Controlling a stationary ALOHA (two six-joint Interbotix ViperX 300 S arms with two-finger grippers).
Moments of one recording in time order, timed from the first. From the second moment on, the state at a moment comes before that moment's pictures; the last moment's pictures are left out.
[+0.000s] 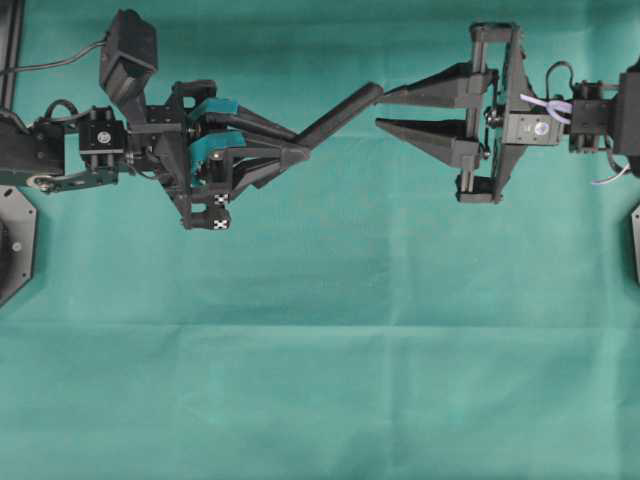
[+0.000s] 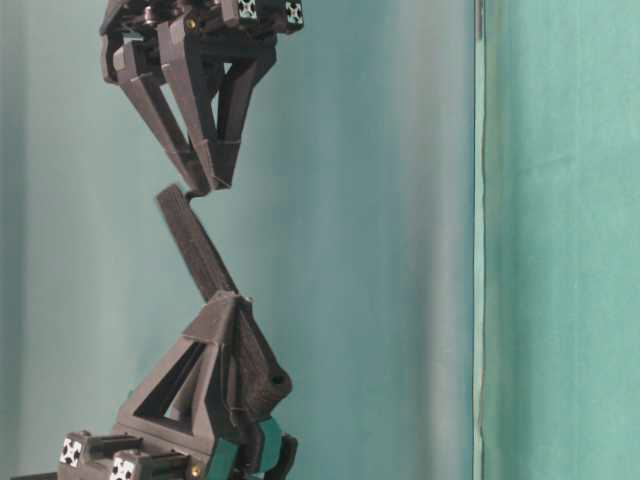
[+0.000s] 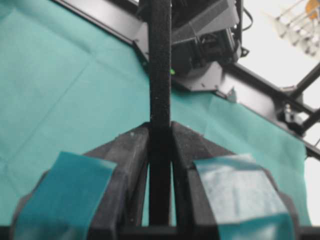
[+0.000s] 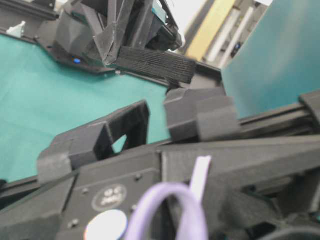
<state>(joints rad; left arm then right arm) 0.11 -0.30 0.83 -0.03 -0.42 -0.44 -0.27 -0.32 0.86 -0.42 -0.50 -0.17</state>
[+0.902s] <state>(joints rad) 0.11 -0.30 0.83 -0.03 -0.39 -0.44 -0.27 -0.33 0.86 -0.39 -0.50 -0.18</state>
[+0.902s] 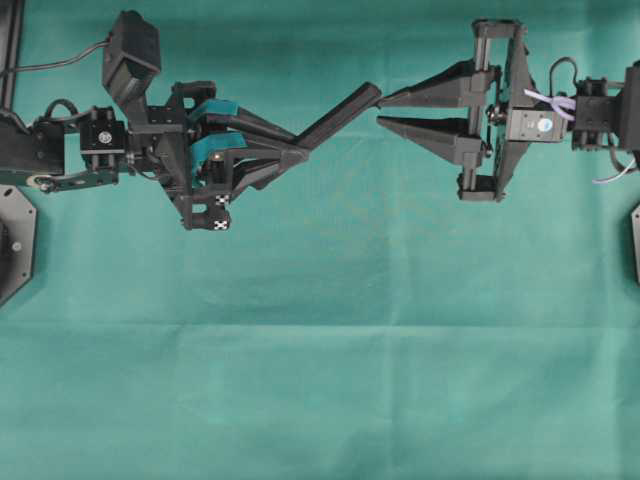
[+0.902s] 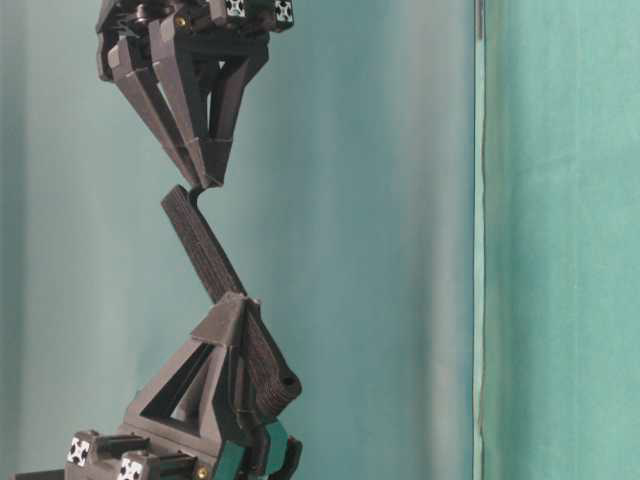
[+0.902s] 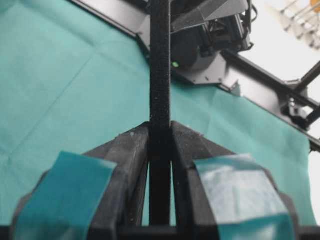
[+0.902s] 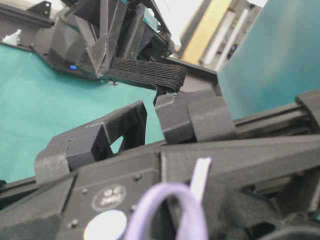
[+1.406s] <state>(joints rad) 0.11 -0.30 0.83 -0.03 -0.39 -0.44 -0.28 -0.34 0.86 -0.39 -0.50 -0.17</state>
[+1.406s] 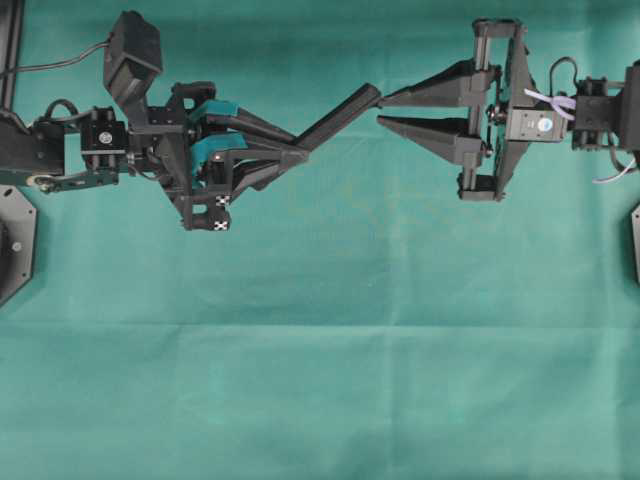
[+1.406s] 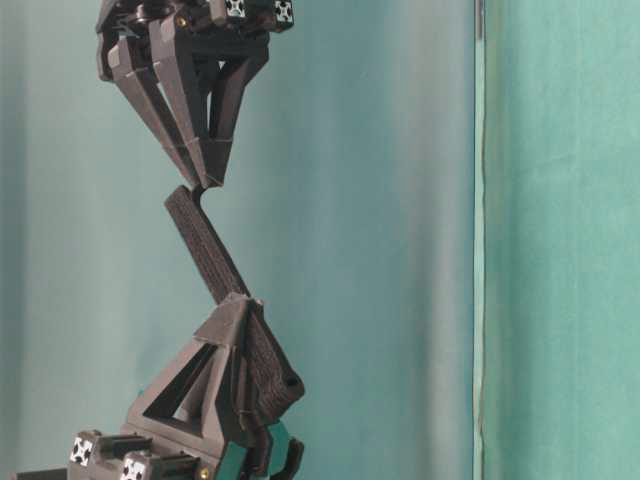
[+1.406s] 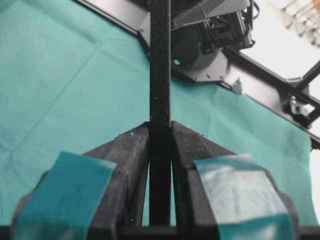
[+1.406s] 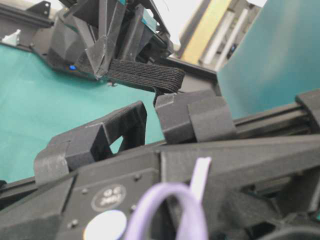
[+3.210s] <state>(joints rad) 0.09 -0.30 0.83 -0.03 -0.37 -0.44 -0.29 -0.27 0.80 -0.39 -0.48 -0.18</state>
